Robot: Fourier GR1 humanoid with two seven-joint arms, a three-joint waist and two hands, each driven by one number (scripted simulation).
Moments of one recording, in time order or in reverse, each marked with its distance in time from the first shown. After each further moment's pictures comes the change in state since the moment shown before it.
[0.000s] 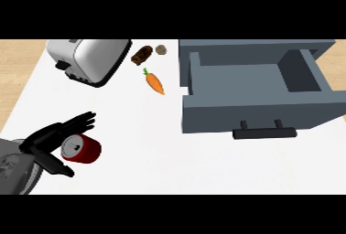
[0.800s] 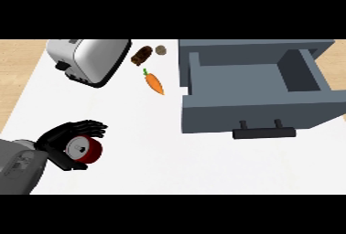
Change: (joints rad) left arm -0.086 -0.042 -0.055 0.180 0.013 0.033 -0.042; right arm 0.003 0.001 -0.037 -0.004 -0.043 0.028 0.024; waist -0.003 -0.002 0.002
